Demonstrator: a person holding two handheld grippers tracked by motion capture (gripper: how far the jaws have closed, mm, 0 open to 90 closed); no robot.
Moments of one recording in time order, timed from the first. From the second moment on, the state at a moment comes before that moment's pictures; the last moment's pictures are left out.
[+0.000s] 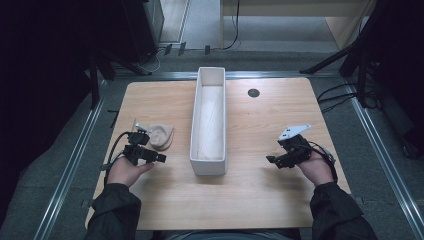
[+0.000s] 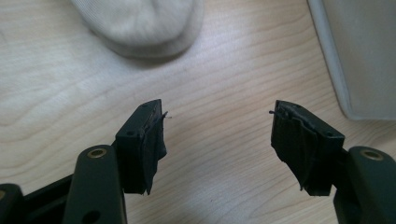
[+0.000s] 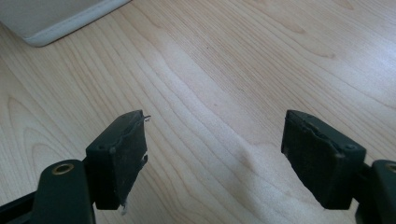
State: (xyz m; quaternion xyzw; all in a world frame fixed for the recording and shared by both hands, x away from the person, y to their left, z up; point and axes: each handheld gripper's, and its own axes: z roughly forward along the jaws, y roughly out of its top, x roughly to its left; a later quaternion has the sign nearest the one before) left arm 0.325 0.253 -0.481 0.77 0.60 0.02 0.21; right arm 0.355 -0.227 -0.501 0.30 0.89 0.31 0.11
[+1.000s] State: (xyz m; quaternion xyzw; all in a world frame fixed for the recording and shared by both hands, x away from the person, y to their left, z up) left arm 0.417 0.257 -0.478 0.77 0.63 0.03 0.13; right arm 0.358 -0.225 -0.503 0.29 0.90 0.30 0.11
